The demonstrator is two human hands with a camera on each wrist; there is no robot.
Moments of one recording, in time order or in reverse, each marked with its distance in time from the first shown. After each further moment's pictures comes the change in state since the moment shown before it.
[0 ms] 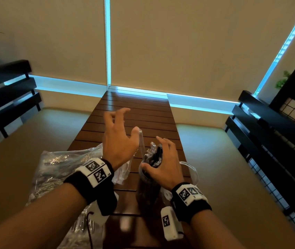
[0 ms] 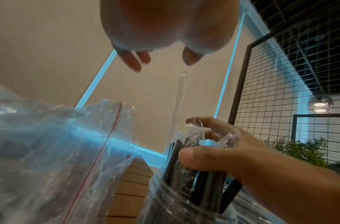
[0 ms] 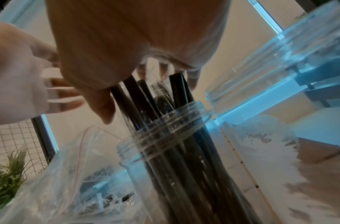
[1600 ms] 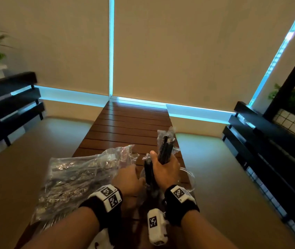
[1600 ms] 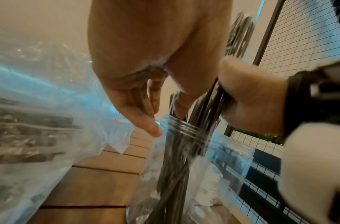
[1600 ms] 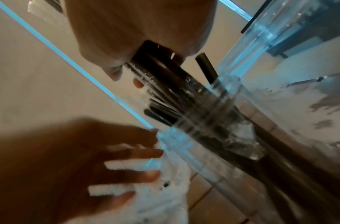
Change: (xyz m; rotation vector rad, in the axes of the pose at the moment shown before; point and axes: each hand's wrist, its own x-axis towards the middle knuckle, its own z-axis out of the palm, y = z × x) left_hand -0.064 -0.028 0.008 0.287 -0.659 -0.255; right_hand -0.005 -0.050 0.002 0.296 0.290 0.383
